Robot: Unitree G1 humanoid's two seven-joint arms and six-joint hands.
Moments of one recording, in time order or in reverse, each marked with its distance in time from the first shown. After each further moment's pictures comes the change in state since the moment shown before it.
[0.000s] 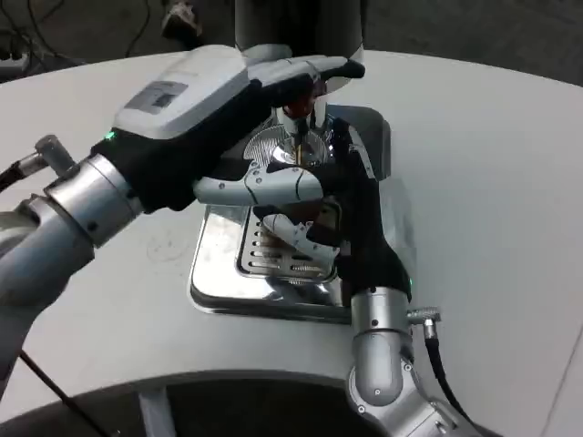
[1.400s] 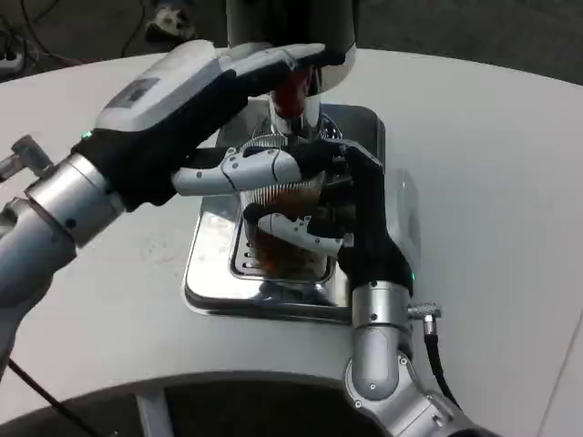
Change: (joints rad) left arm 0.019 0.002 0.033 0.018 -0.126 0.025 -0.038; right arm -0.026 -0.001 0.014 0.029 -0.004 -0.002 -0.074
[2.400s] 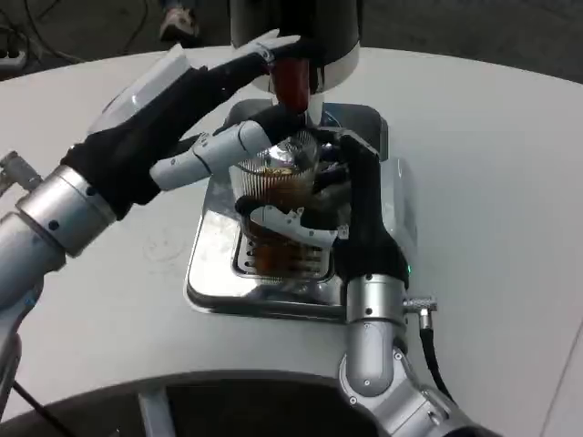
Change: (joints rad) left arm 0.043 -0.055 0.049 -0.018 -0.229 0.115 -0.092; right arm 0.007 -0.001 0.027 -0.067 -0.004 0.019 -0.019
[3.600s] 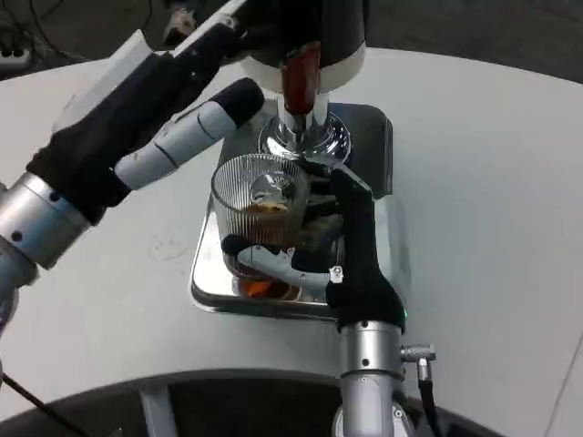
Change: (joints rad) left arm 0.094 -0.032 0.116 -0.171 -0.088 0.089 -0.040; right arm 0.243 0.008 0.087 -0.313 -0.032 0.079 0.019
